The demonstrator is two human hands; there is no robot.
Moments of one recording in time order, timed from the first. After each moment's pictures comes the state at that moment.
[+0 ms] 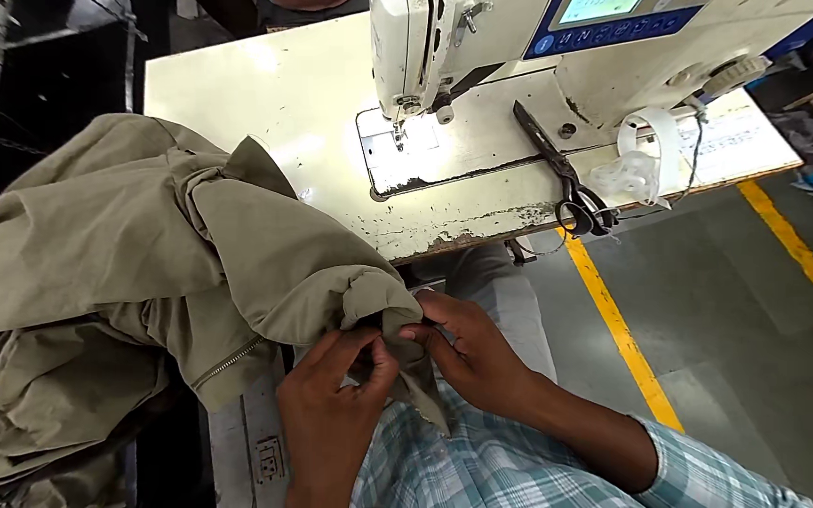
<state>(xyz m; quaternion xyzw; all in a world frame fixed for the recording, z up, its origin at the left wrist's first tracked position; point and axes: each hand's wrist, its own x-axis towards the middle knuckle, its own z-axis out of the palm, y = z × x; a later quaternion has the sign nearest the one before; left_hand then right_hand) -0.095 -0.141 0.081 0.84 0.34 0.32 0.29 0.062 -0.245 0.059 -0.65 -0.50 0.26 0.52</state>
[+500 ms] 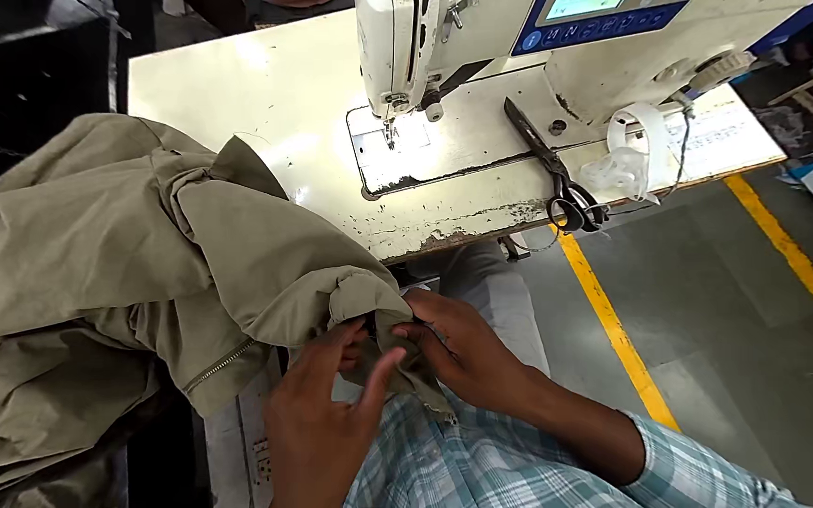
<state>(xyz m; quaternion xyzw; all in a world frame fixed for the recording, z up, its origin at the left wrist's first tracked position) -0.103 -0.141 0.089 0.85 0.32 0.26 0.31 0.067 -0.247 0.058 -0.65 -0.52 0.26 0.48</state>
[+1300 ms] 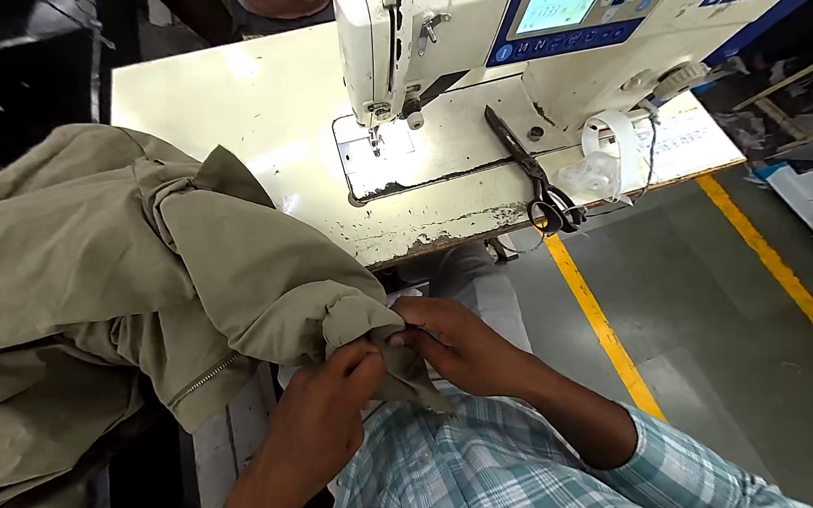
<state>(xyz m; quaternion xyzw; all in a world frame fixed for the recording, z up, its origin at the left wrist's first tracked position) -0.104 -0.123 0.081 0.94 0.05 0.14 0.31 0.086 -0.252 0.057 -0.60 -0.55 0.34 0.47</state>
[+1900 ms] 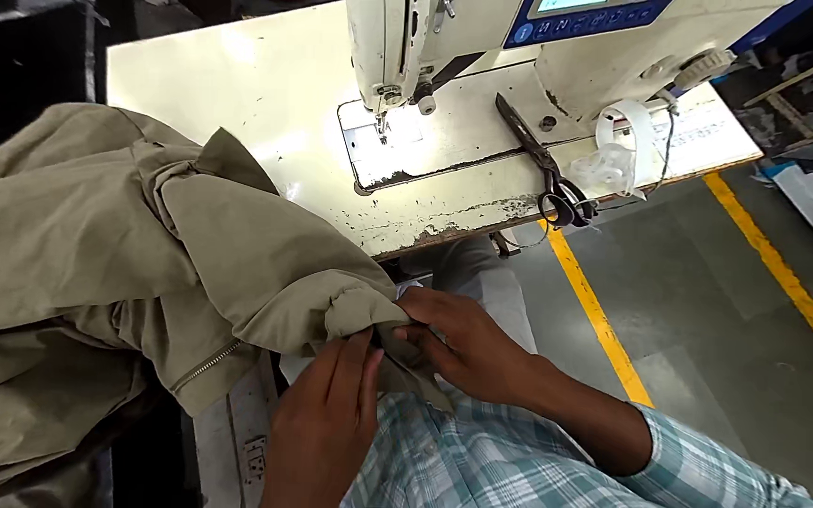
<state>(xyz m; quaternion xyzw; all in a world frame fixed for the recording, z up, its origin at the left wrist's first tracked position) -0.111 -0.151 0.086 0.93 0.25 0.23 0.15 0.076 -0.255 0.060 -0.66 -0.58 0.24 0.41</state>
